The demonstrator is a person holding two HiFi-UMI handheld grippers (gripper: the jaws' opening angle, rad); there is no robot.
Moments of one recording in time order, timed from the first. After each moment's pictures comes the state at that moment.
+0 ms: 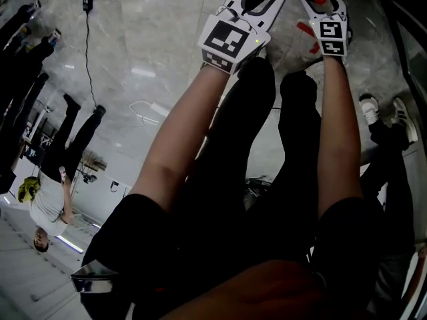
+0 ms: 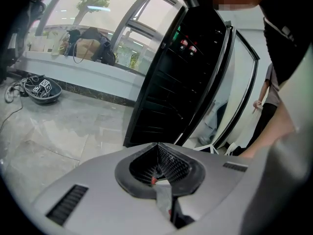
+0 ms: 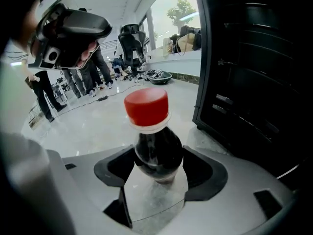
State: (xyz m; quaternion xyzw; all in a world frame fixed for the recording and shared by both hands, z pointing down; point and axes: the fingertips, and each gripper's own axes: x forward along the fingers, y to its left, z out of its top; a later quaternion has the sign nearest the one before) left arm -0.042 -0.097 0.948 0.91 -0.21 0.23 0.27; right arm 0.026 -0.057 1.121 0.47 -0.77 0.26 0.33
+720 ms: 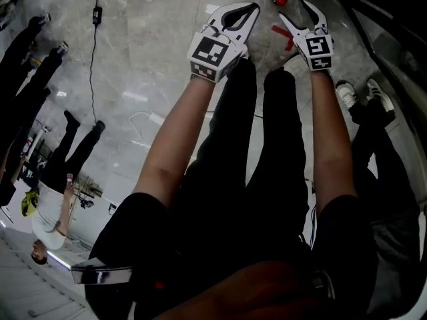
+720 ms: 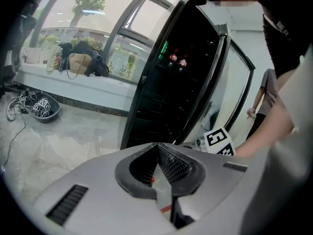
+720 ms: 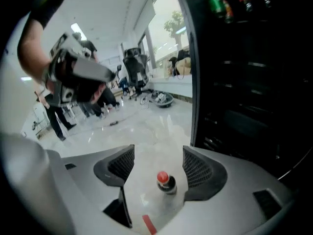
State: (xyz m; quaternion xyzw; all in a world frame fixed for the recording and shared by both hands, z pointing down) left arm -0.037 -0.088 0.811 0.92 -0.20 0.23 0.25; right arm 0.040 -0.054 0.927 0.47 -0.80 0.26 0.26
